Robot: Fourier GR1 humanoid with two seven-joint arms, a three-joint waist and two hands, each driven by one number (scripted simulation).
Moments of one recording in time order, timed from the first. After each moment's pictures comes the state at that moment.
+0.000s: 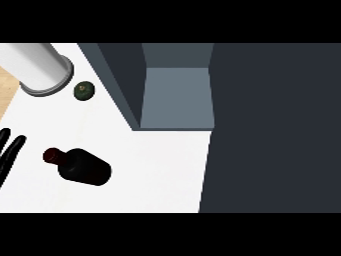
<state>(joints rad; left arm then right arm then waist) 0.26 0.20 0.10 -2.28 0.58 -0.17 0.20 -0.05 -0.10 0.13 -2.46 -0.12 0.03 0.52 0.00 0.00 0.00</state>
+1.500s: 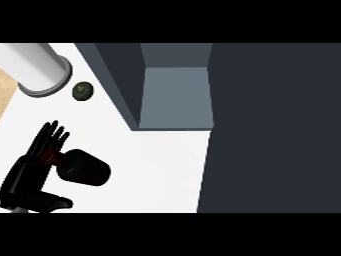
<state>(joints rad) 0.03 0.20 0.21 -1.31 0.26 -0.49 -0.30 -0.08 -0.07 0.14 -2.47 -0.08 0.04 0.56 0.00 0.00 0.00</state>
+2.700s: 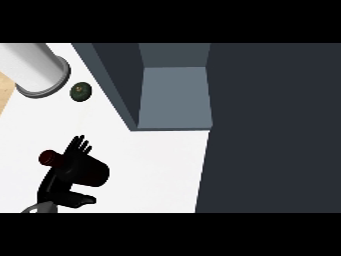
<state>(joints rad) -0.21 0.21 0.19 -0.56 0.09 -0.54 -0.70 -0.15 -0.06 0.12 -2.48 -0.09 0.05 0.64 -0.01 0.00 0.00</state>
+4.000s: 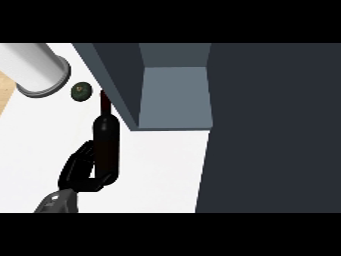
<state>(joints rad) -0.34 0.15 0.19 -0.41 0.14 -0.51 -0.77 -0.08 -0.04 0.15 -2.47 -0.08 0.07 0.60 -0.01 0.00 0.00</state>
